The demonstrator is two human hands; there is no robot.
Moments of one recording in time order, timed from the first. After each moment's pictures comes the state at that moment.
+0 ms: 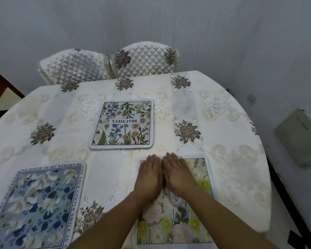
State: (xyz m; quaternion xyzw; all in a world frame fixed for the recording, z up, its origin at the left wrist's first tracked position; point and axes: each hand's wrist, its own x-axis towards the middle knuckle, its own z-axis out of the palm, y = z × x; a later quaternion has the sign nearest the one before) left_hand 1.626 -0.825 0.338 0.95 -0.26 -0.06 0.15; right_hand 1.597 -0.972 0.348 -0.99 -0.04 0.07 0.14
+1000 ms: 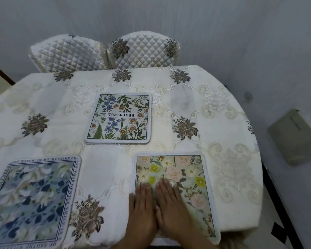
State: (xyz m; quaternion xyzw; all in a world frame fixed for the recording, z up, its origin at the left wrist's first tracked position) left_hand 1.511 -0.789 0.305 0.97 -0.19 -0.10 0.12; right_hand 1.493 -0.931 0.322 -0.98 -0.07 0.08 0.15
